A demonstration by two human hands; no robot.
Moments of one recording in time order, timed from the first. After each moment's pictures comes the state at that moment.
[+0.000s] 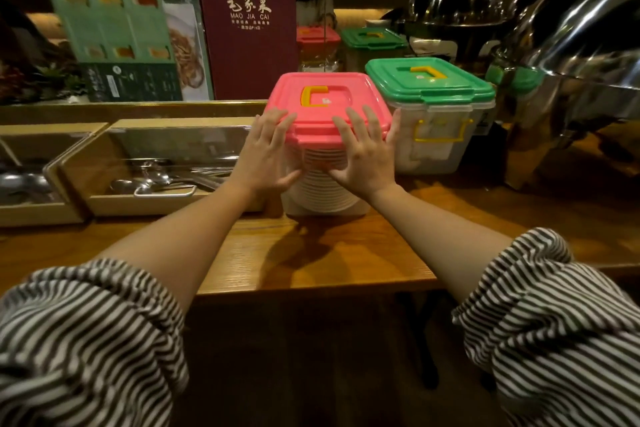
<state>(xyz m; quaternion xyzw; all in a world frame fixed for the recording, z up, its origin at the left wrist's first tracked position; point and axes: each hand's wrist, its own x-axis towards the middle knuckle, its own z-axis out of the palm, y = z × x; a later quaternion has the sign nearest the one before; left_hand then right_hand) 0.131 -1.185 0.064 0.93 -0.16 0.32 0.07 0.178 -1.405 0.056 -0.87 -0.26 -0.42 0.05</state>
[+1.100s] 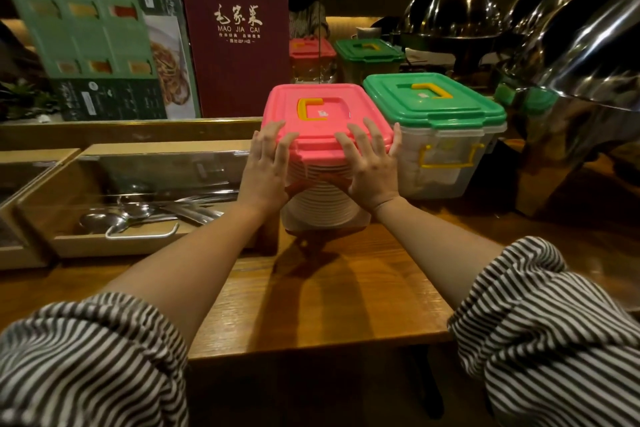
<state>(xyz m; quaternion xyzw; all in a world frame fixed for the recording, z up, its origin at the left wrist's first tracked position) 0.204 -1.185 0.052 0.90 -0.15 0.39 0.13 0.258 -1.401 0.049 -0.84 -0.26 -0.48 0.05</state>
